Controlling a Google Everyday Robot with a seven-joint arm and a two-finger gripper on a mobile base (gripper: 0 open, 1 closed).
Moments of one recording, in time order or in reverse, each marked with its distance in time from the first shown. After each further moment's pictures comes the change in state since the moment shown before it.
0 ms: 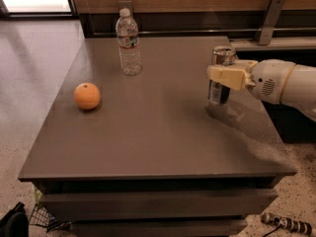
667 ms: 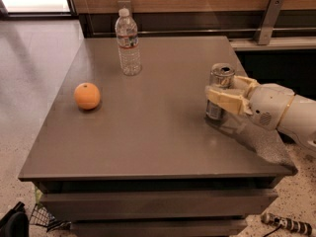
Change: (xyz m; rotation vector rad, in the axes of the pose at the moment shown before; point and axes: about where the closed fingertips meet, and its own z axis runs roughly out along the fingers) arm 0.031 0.025 -0.015 -0.011 -0.121 -0.193
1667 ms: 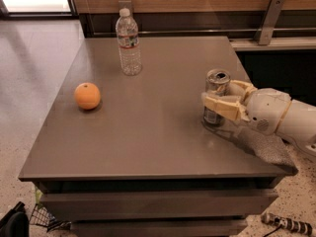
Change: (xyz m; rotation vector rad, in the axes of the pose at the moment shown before) arm 0.006 0.016 -0.001 -0.043 -0.005 -0.074
